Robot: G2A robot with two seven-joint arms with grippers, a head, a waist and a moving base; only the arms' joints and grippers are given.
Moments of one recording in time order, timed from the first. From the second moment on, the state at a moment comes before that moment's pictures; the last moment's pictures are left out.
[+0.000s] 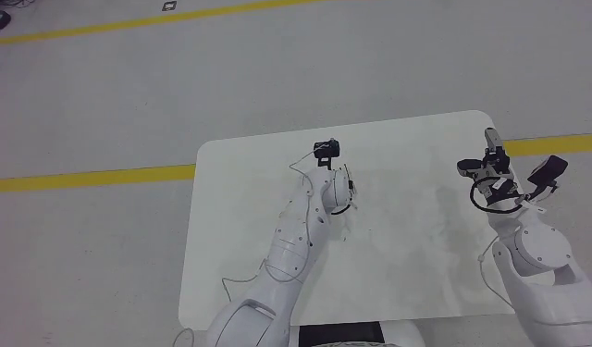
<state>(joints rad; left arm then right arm) 1.04 -1.86 -1.22 -1.02 1.47 0.34 -0.97 -1.73 -1.15 1.60 -1.80 0.42 0.00 0.00</state>
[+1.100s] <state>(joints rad) 1.00 -1.88 -1.26 -0.93 1.48 0.34 -0.94 -1.73 -1.15 1.60 -1.80 0.42 0.00 0.00</state>
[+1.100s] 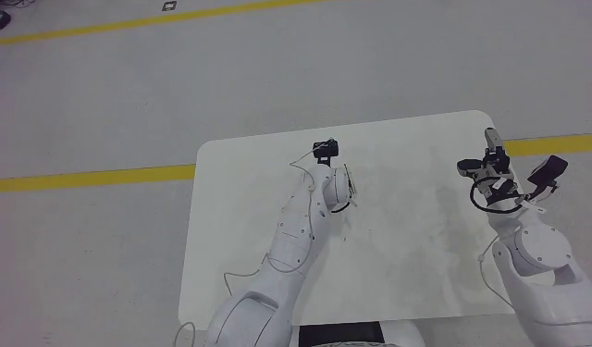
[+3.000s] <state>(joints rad) 1.23 -1.66 -1.36 -1.50 0.67 -0.20 -1.39 -1.73 -1.15 1.60 -1.80 0.42 0.00 0.00</state>
